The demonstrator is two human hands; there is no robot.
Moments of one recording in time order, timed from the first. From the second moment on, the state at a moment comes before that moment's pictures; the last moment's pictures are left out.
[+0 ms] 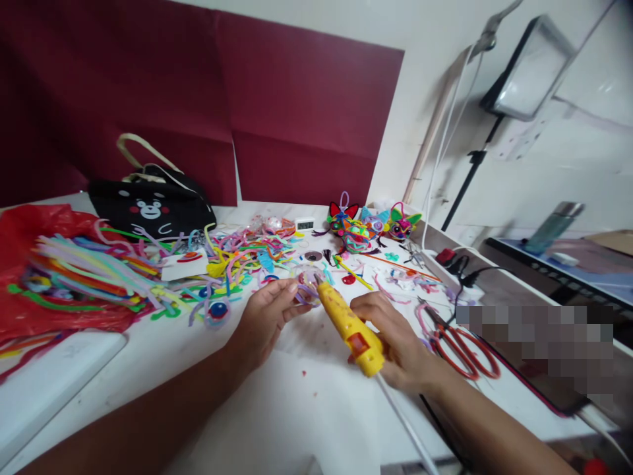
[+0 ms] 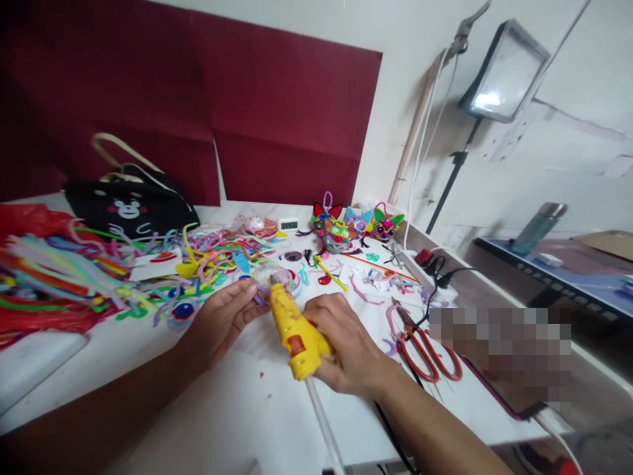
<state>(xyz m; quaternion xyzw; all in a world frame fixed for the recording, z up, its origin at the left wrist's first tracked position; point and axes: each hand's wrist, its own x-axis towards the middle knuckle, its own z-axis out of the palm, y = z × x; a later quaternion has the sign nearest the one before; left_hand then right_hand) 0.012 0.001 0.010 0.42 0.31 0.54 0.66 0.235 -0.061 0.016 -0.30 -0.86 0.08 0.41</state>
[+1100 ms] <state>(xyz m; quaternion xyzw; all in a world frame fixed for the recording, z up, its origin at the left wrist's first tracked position) 0.012 -0.001 0.013 0.39 0.30 0.59 0.64 0.174 -0.030 0.039 -0.47 -0.81 -0.13 0.33</state>
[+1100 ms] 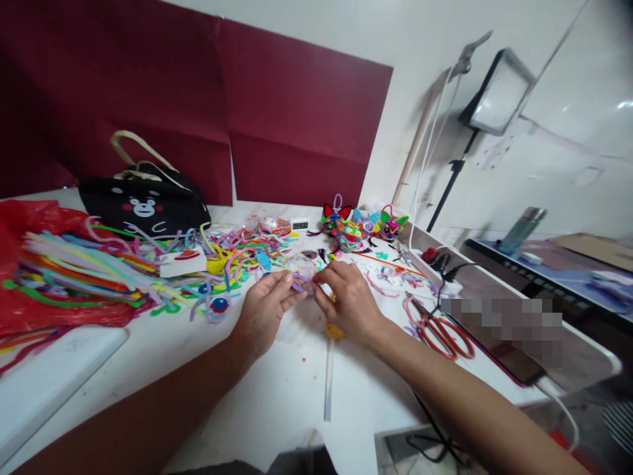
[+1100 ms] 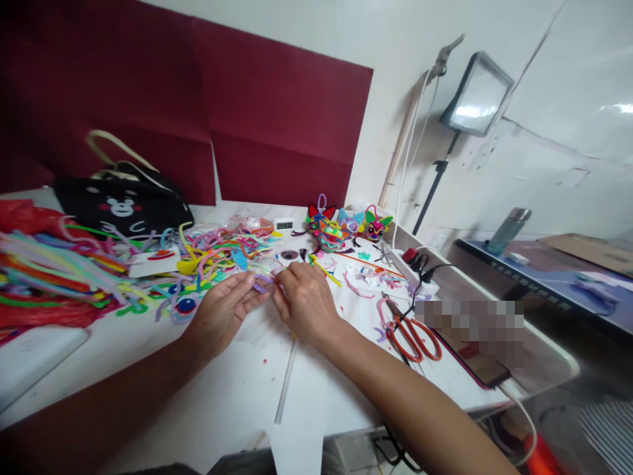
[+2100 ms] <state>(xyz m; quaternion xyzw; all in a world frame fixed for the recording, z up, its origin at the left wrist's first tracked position) 0.015 -0.004 0.012 0.41 0.28 0.59 0.64 0.161 -0.016 0.033 -0.50 -0.77 -0.06 0.39</state>
